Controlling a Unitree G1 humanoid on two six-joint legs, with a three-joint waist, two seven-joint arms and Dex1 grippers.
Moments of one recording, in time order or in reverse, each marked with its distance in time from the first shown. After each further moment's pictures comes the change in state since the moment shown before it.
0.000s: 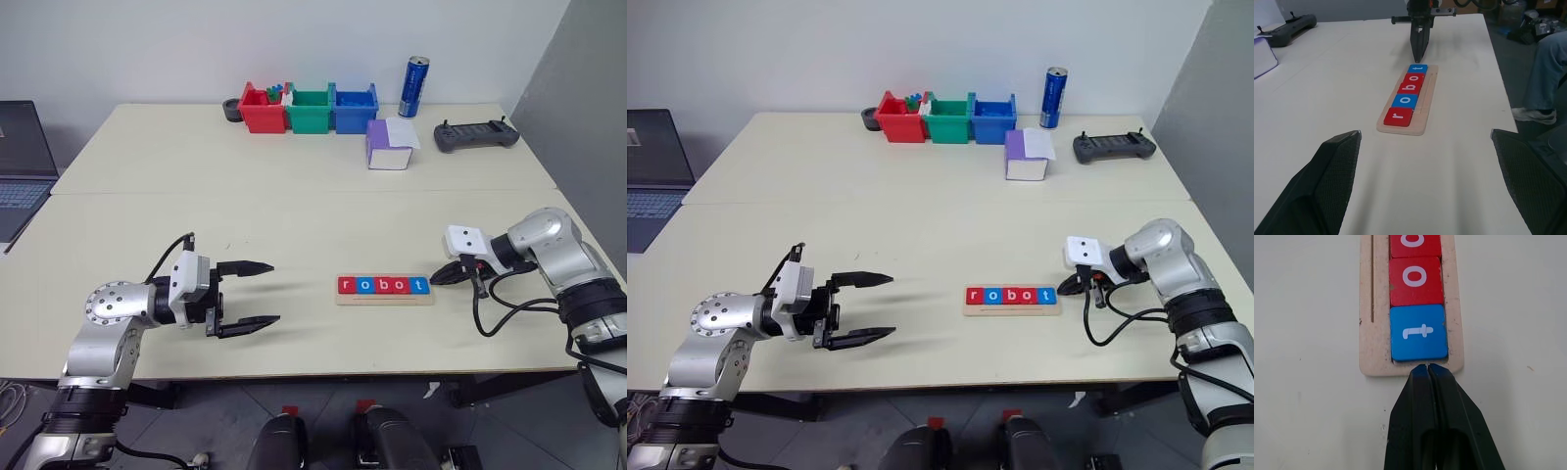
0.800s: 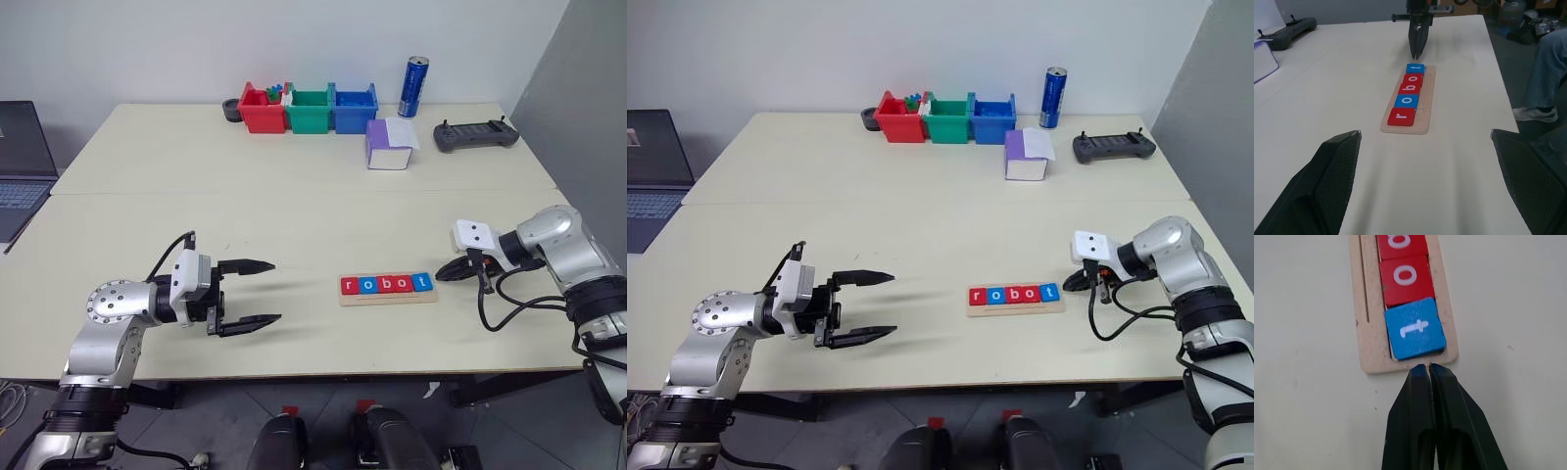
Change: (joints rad) left arm -0.007 -0.002 -0.003 -0.007 -0.001 0.005 0.004; right arm -0.015 -0.010 -0.001 0.051 0.019 -0.004 -0.013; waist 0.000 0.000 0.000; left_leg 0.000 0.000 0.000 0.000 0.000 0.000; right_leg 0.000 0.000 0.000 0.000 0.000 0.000
